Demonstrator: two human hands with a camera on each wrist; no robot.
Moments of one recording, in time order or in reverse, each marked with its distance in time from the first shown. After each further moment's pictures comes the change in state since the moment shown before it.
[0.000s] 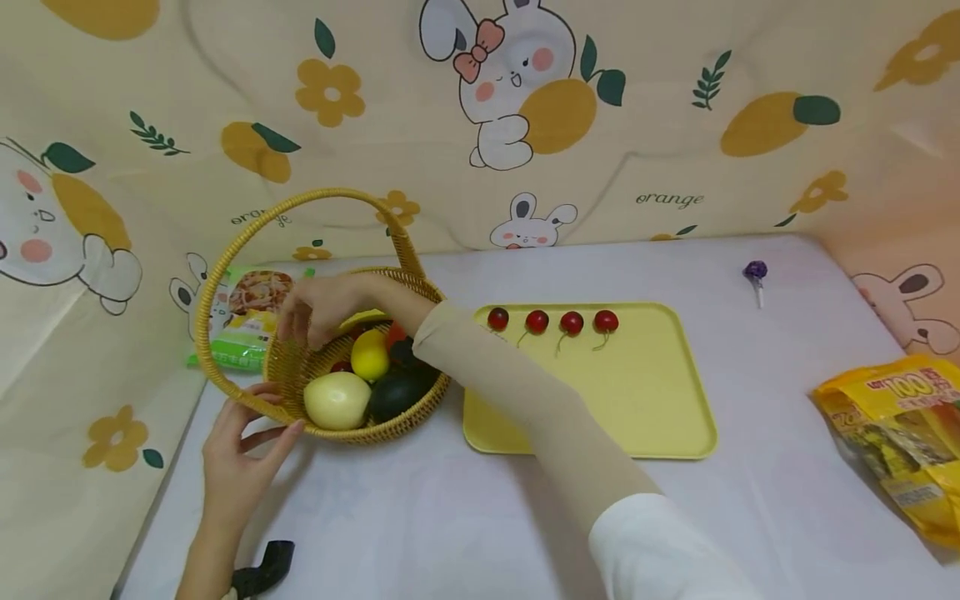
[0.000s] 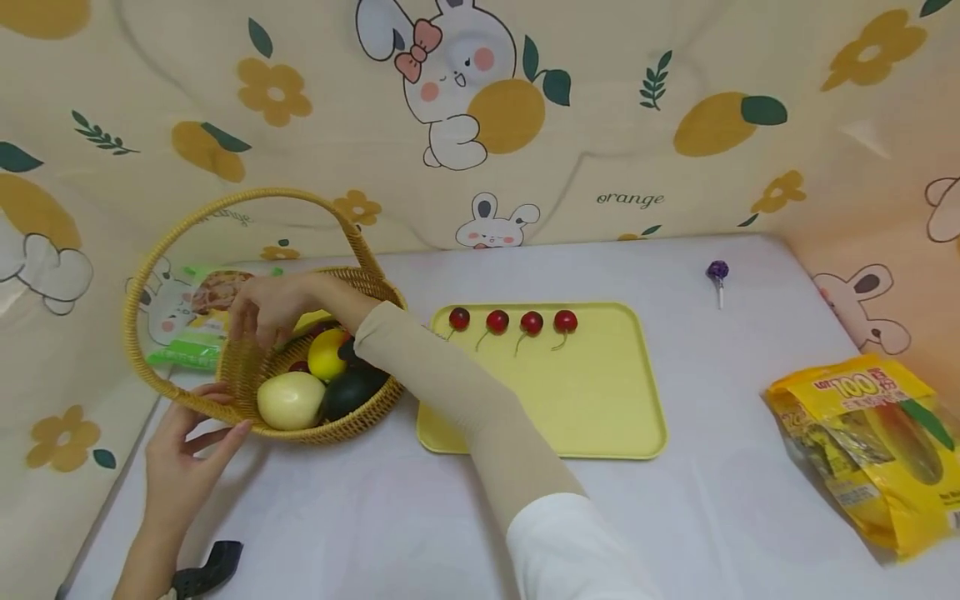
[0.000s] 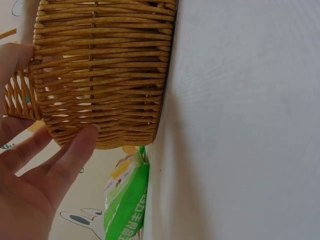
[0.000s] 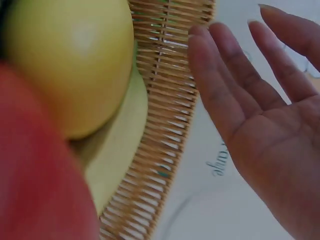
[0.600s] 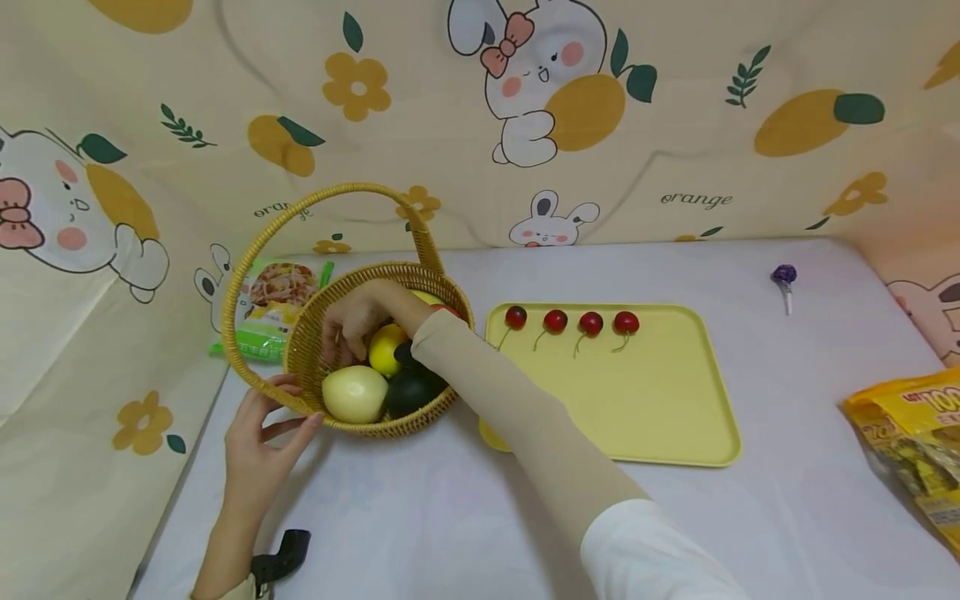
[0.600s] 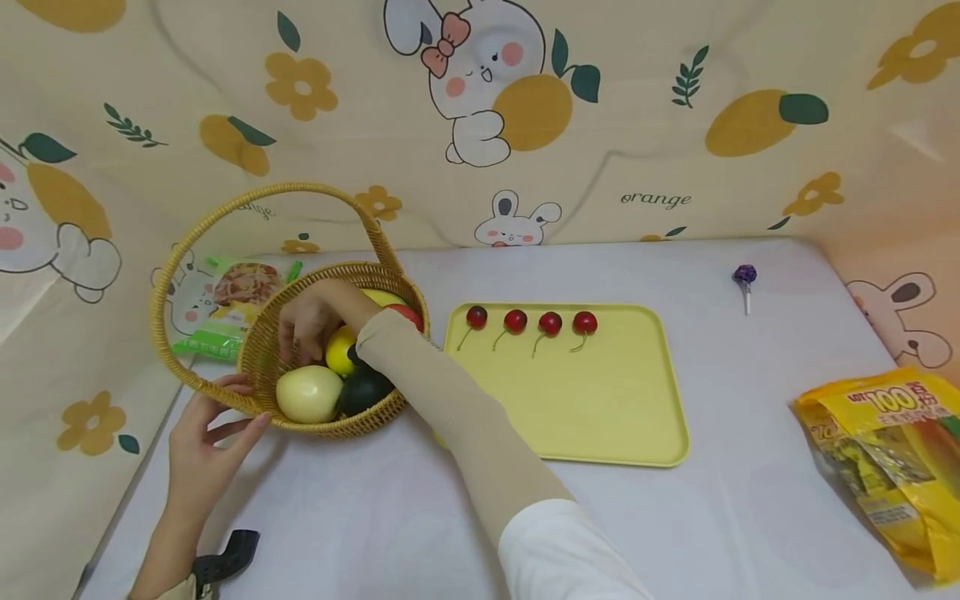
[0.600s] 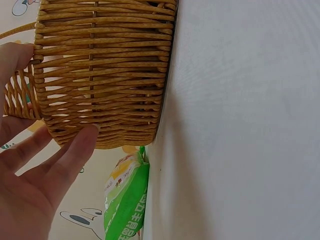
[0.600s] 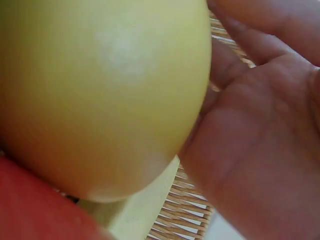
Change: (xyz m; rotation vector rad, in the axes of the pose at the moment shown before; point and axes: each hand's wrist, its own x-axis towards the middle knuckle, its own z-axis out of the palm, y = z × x) left_hand 0.004 0.022 -0.002 0.005 -0.017 -0.001; right_hand 0.032 0.028 0.004 -0.019 -0.279 0.261
